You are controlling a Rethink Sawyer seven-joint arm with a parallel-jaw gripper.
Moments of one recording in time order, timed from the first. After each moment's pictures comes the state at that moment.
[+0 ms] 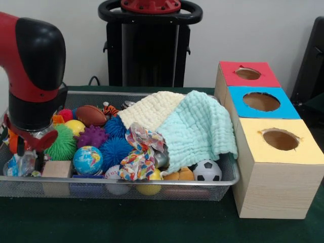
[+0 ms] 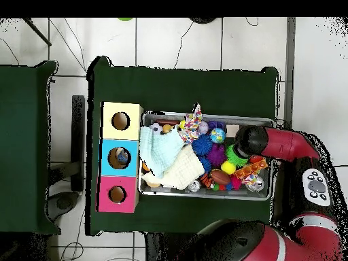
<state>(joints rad) -0.54 -0.32 -0.01 1.19 -0.46 0.68 2.16</state>
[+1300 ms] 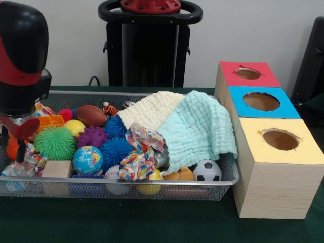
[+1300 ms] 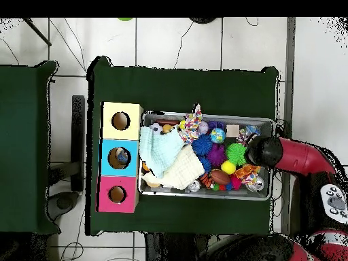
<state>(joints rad) -0.63 -0.37 0.01 1.28 -0.45 0.50 2.16</state>
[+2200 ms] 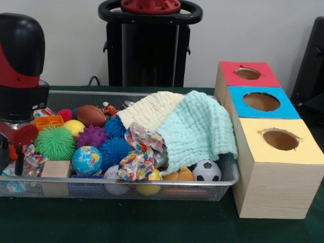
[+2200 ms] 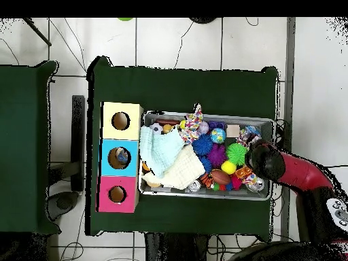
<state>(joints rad) -0.75 -0.35 0.11 1.39 -0.44 0.23 2.16</state>
